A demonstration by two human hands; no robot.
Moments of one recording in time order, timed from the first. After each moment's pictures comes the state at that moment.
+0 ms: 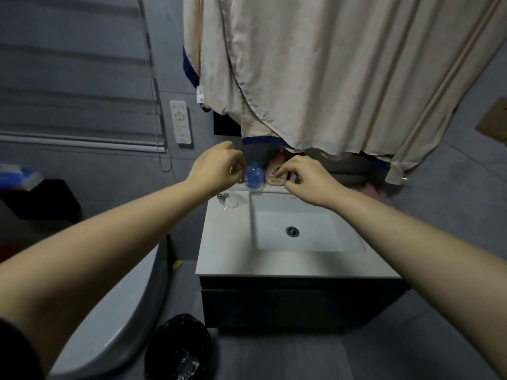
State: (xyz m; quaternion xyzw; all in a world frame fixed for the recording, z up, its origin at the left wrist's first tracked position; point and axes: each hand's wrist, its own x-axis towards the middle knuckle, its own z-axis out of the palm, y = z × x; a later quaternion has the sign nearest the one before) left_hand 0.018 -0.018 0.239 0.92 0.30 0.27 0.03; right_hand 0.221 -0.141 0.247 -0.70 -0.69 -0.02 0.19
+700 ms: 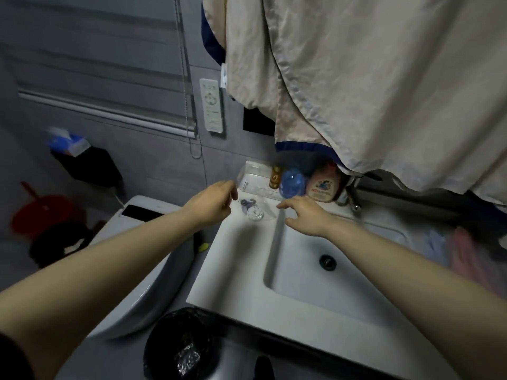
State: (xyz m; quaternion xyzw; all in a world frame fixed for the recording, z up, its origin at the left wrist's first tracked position) left_hand 0.061 0.119 0.113 0.86 0.46 0.11 0.17; right_hand 0.318 0.053 0.108 -0.66 -0.71 0.22 0.06
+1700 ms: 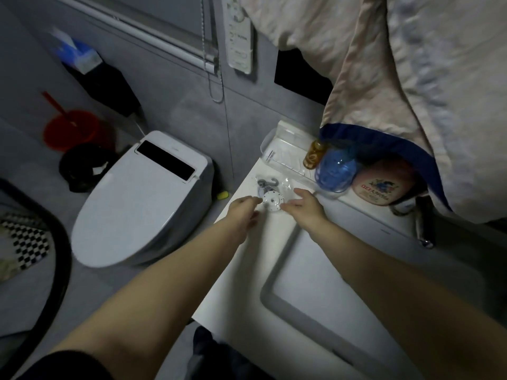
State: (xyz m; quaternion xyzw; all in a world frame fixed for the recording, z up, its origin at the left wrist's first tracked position) left_hand 0.161 0.183 -0.047 0.12 0.68 0.31 0.65; right_hand 0.320 0.191 -0.051 -0.72 -0.43 0.50 0.20
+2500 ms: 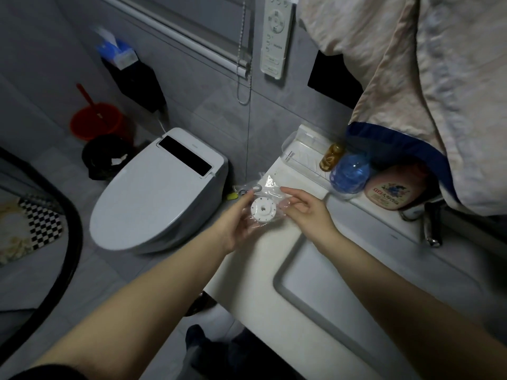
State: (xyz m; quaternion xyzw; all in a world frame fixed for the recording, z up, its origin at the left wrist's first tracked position) left_hand 0.104 0.112 -0.005 0.08 0.55 0.40 0.73; right_hand 0.281 0.126 0.011 -0.57 -0.51 0.55 0.33
